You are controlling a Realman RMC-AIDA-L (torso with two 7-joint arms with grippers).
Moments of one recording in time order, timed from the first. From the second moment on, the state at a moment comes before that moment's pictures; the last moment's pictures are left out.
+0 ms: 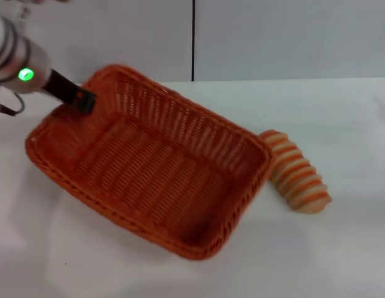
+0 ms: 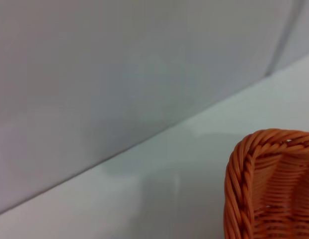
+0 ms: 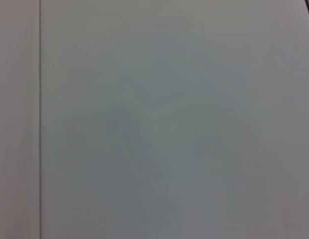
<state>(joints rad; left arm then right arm) -0.63 -2.08 1.39 1.37 2.83 1.42 -2.88 0.31 2.03 -0.47 -0.42 -1.26 -1.58 0.89</state>
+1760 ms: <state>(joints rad) -0.31 -2.08 1.13 1.49 2.42 1.53 -2.89 0.43 2.04 -0.57 -0.37 -1.26 -1.49 0.85</state>
